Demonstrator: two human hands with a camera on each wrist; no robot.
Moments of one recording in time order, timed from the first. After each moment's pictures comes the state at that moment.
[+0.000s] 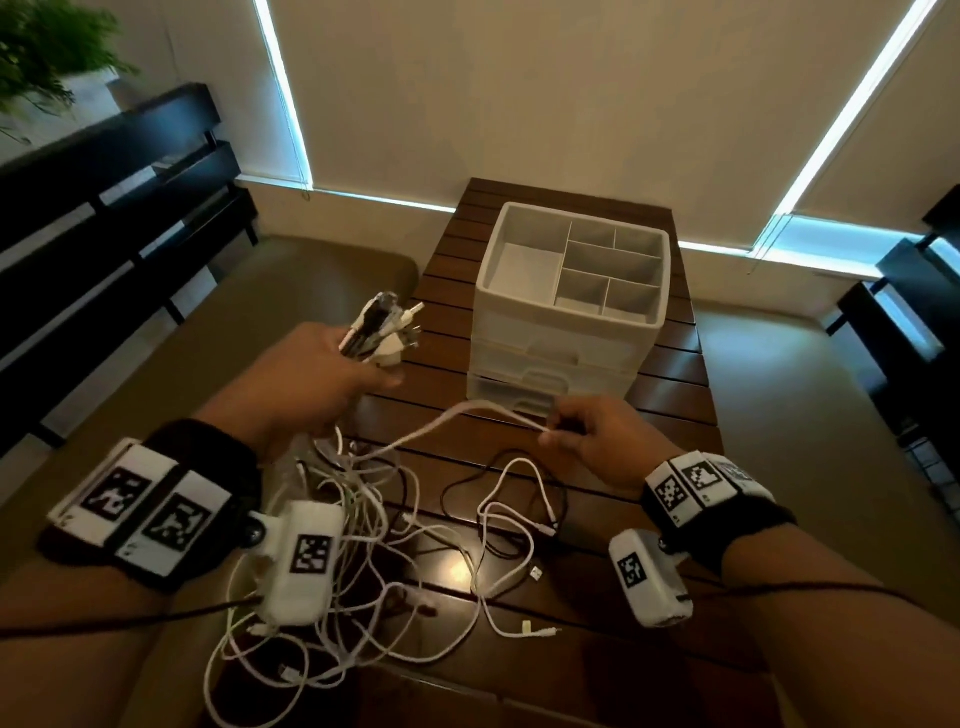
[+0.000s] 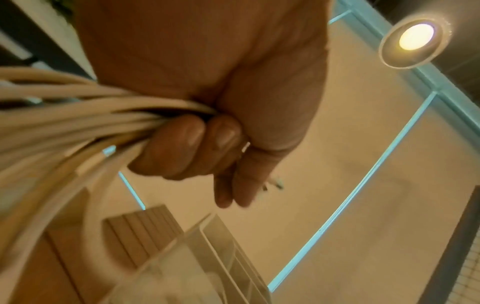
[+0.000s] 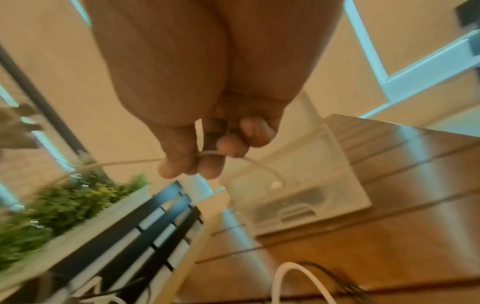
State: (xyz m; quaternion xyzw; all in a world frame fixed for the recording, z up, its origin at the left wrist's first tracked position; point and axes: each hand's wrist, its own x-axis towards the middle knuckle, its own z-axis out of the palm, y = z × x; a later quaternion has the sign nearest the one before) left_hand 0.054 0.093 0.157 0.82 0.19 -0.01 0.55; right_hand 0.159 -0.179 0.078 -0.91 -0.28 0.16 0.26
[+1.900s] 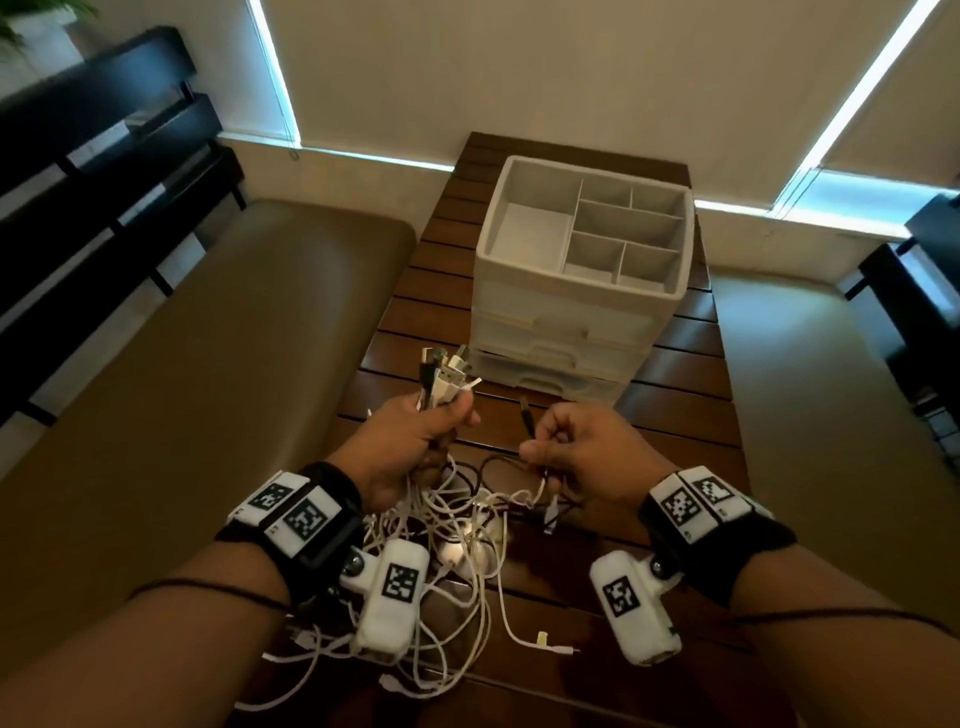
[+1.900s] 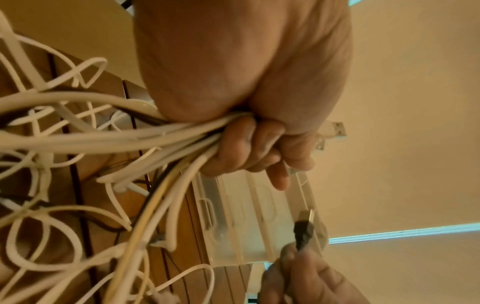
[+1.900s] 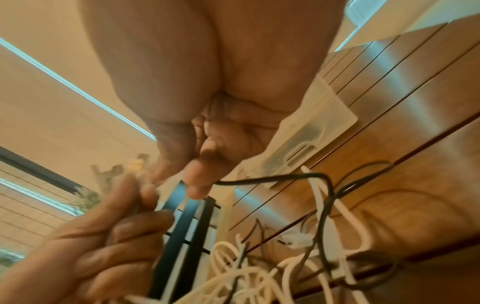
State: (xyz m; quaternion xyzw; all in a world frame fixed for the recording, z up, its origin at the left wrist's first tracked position) left_hand 0.079 0.044 0.047 0.60 0.19 -0.15 0.76; right_hand 0.132 -0.163 0.065 -0.79 -0.13 0.31 0.51
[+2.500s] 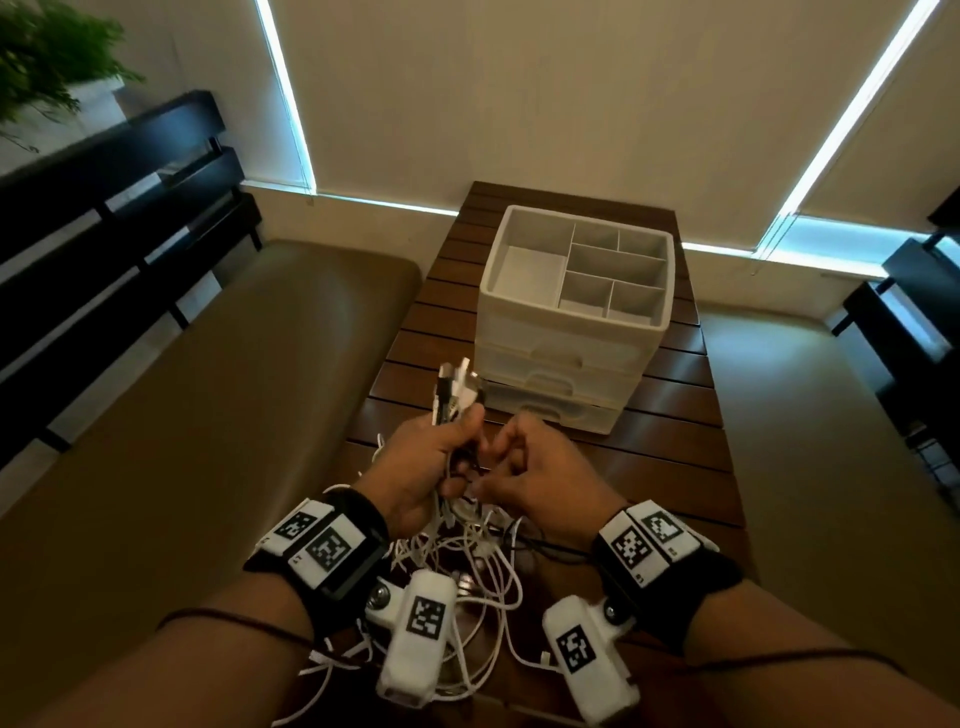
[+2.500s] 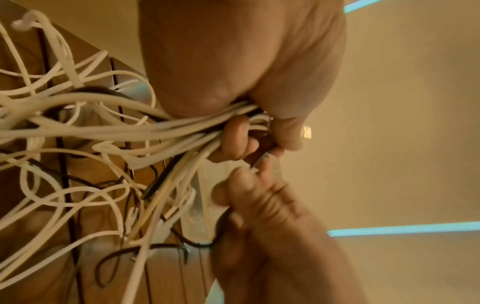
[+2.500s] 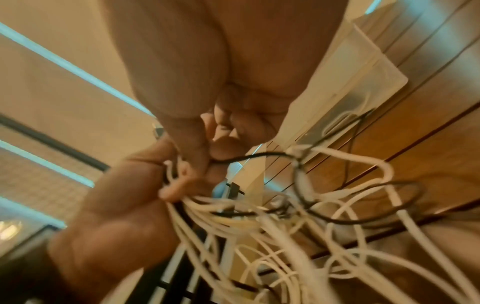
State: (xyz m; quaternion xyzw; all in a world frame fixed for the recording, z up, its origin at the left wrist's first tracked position) left_hand 0.065 0.024 0.068 0.55 0.19 -0.09 0.81; right_hand 0.099 -0.130 0.068 -0.78 -0.17 0.26 0.54
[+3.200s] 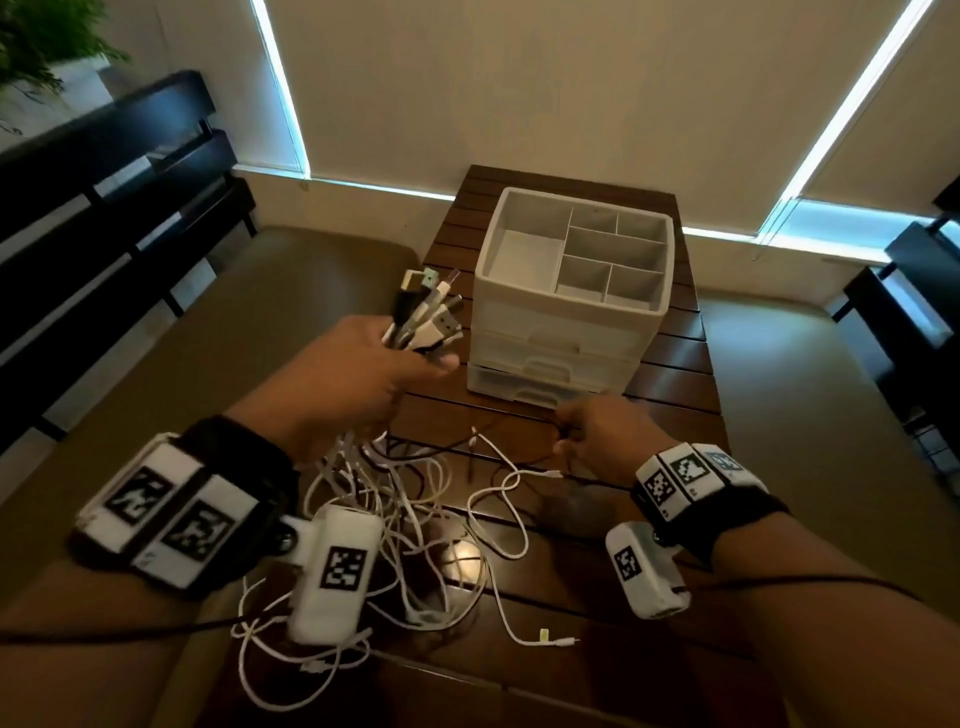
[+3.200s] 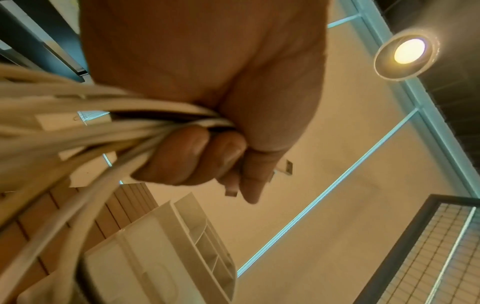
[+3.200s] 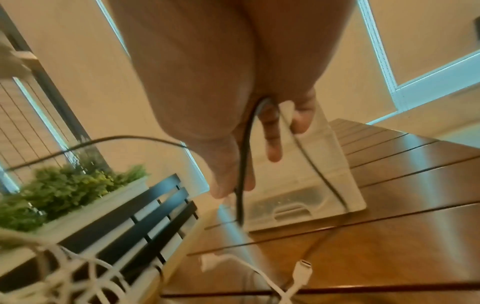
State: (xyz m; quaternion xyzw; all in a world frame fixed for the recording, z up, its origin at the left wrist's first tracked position) left_hand 0.051 0.057 0.171 0.81 0.13 -0.07 0.56; right_hand 0.162 -0.176 0.065 -0.95 -0.25 0.16 0.09
